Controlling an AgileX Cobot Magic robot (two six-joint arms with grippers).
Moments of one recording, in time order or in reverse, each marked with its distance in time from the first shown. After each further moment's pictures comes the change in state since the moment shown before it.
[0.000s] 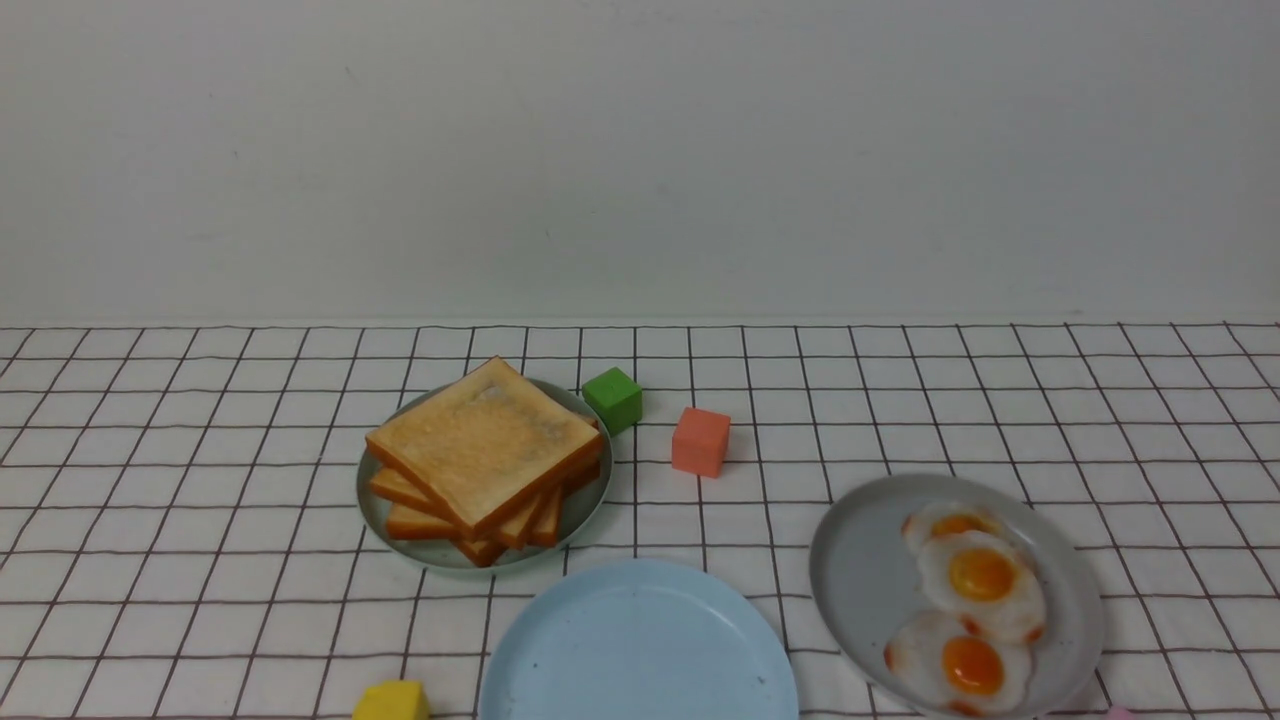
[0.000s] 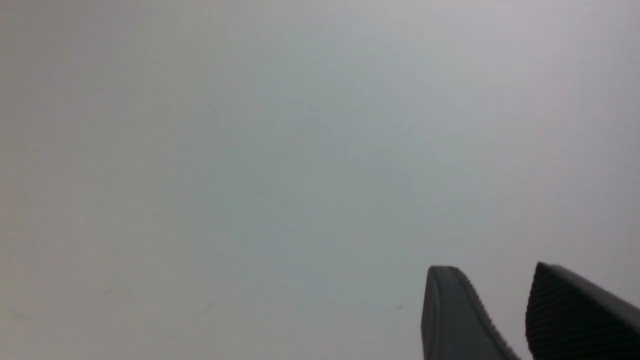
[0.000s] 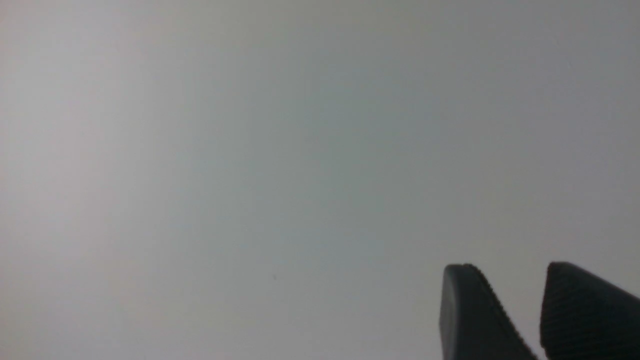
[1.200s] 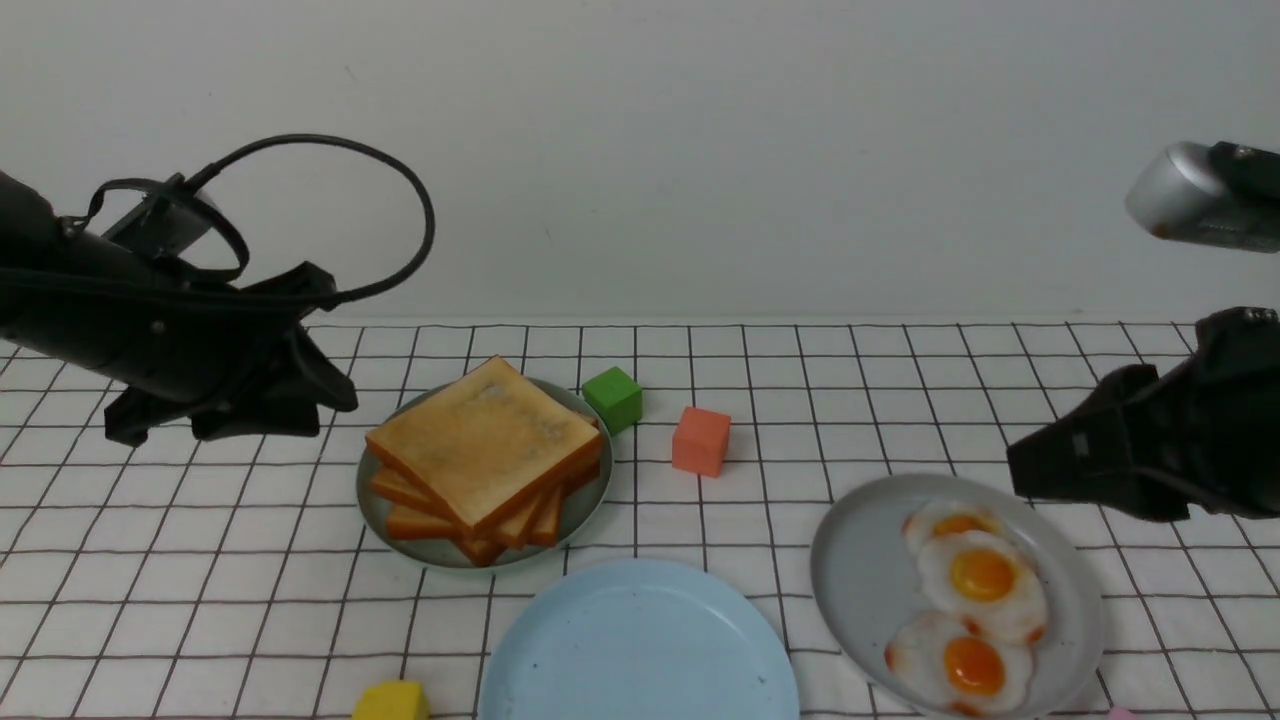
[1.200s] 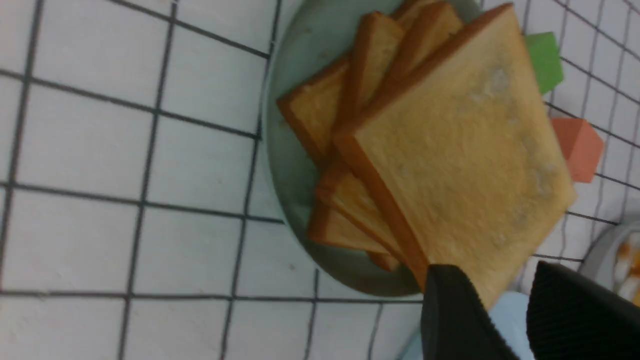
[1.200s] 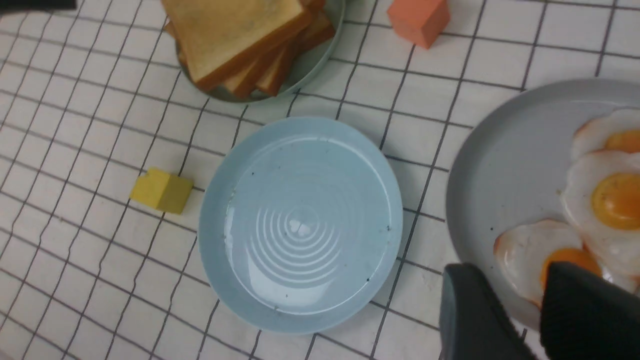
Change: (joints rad) right arm 0.136 1.003 -0.644 0.414 1.087 -0.539; left arm 0.095 1.677 -0.938 -0.267 1.029 0.569
